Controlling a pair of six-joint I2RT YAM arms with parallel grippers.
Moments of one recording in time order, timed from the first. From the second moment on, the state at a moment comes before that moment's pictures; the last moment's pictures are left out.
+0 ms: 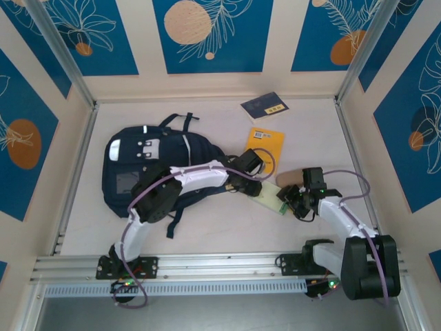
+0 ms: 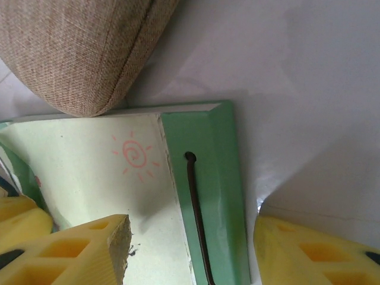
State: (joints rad) left arm -0.97 2.15 1.58 -0.48 0.18 -0.45; right arm 0.05 1.09 0.44 -0.52 -0.30 0.84
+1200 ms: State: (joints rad) left arm -0.93 2.13 1.51 -0.36 0.26 -0.52; right arm -0.02 0.86 0.34 -0.30 -0.59 0.83
